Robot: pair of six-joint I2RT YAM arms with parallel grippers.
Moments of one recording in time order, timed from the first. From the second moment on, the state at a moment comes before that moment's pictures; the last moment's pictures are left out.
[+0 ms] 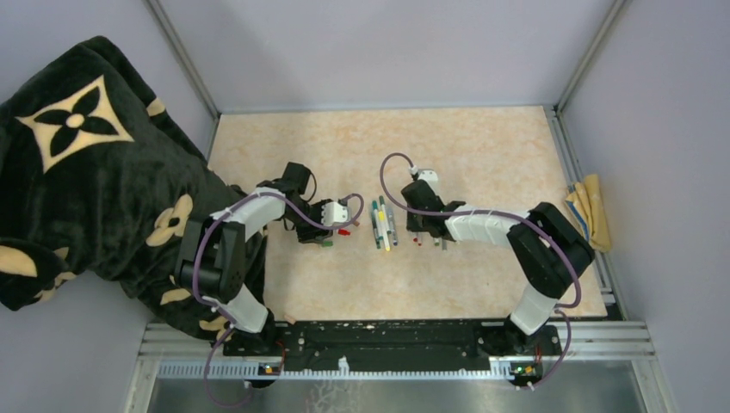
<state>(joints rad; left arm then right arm) -0.28 1.63 0.95 -0.65 0.44 1.27 0.72 1.69 0.91 -0.10 0.30 0.56</state>
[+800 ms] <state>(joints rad) -0.27 1.57 1.16 -0.81 0.45 1.26 0.74 1.69 0.86 -0.10 0.49 0.51</state>
